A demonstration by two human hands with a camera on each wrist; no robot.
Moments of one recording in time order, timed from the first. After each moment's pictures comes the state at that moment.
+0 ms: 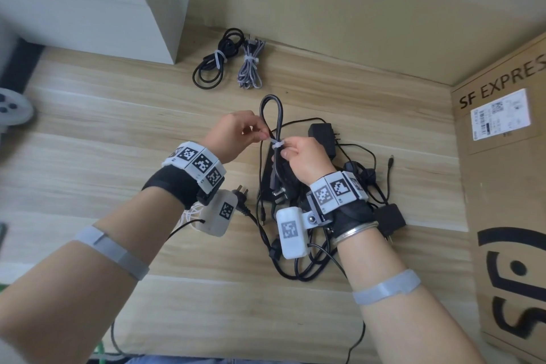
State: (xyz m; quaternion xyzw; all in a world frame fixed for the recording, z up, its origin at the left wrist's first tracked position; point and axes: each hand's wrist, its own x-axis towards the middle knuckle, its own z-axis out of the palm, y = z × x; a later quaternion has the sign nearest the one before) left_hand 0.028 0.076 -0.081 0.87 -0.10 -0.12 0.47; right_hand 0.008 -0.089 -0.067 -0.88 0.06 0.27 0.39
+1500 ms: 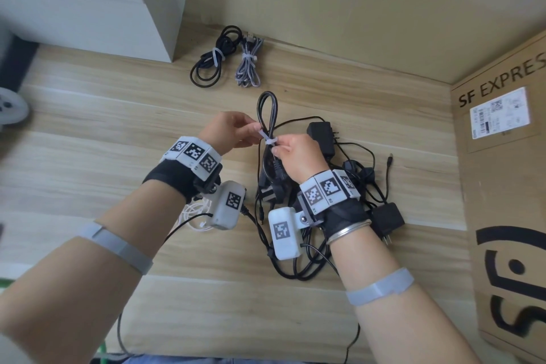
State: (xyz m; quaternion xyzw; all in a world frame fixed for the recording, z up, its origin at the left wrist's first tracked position) left_hand 0.035 0.078 -0.092 0.73 0.09 -0.24 0.63; right_hand 0.004 -0.080 -0.048 -0.88 0.05 0.26 0.39
